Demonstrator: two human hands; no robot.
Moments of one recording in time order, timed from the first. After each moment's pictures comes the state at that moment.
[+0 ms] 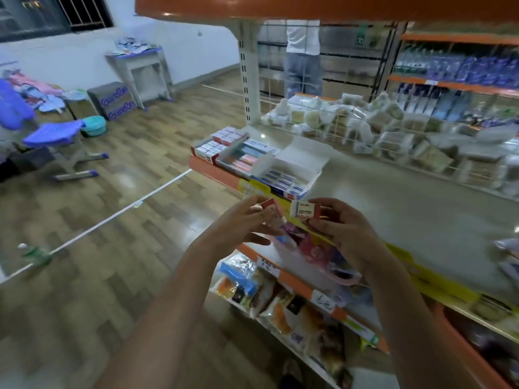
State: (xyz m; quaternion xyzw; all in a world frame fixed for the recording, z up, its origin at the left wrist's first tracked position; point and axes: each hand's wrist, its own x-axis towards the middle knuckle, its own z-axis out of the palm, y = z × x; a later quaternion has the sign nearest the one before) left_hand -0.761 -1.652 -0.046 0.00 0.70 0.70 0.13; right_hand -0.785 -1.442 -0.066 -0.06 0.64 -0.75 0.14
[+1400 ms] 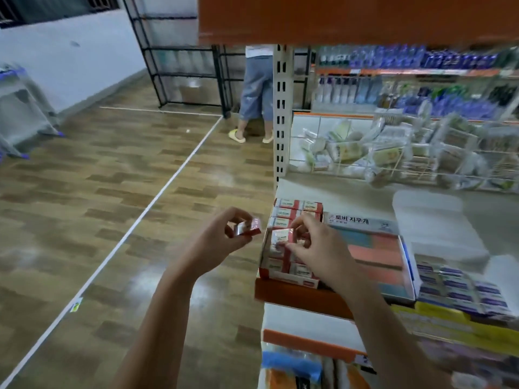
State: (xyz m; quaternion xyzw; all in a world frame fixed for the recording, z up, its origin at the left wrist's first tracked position) left_hand -1.118 -1.969 -0.068 0.21 0.89 0.41 0.07; right_hand -1.048 -1.769 -0.075 0.03 0.93 -0.36 -0.06
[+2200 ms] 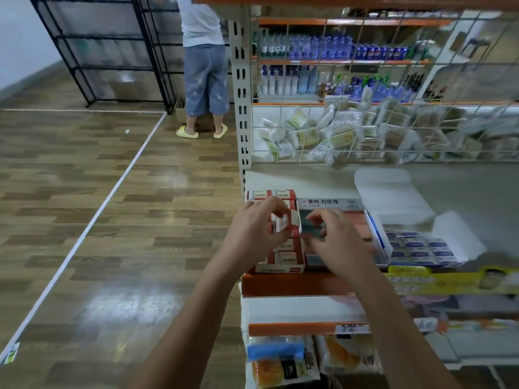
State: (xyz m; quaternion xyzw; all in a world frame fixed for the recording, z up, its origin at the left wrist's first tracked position) left_hand -1.103 -1.891 -0.068 0.39 0.85 0.35 0.05; right_hand -1.017 -1.748 -0.078 0.19 0.93 -0.28 -0.11
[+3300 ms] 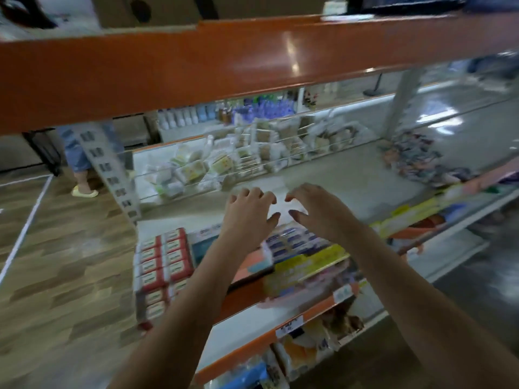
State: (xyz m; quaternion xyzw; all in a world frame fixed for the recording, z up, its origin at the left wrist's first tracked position) left_hand -1.045 -1.713 -0.022 0.56 0.82 0.10 -0.05; right_hand -0.922 -1.601 -0.020 0.24 0.95 -0.12 -0.13
